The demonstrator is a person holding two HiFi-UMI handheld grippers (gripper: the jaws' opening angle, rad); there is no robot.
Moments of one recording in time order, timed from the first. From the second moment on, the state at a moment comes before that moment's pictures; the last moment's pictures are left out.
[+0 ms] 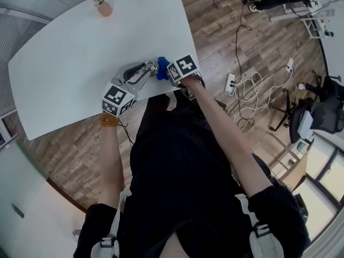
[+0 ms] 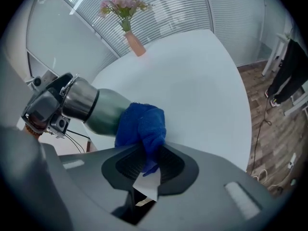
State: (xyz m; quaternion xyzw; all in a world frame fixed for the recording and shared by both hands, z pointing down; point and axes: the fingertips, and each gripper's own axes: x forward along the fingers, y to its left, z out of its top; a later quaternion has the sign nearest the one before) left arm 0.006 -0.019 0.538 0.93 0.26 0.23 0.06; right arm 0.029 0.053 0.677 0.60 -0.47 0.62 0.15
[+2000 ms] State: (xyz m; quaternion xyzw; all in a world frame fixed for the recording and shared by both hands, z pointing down) left arm 0.021 -0.021 0.547 0.91 -0.22 0.34 0.09; right arm 0.060 -0.030 0.576 0.00 -0.84 0.38 0.39
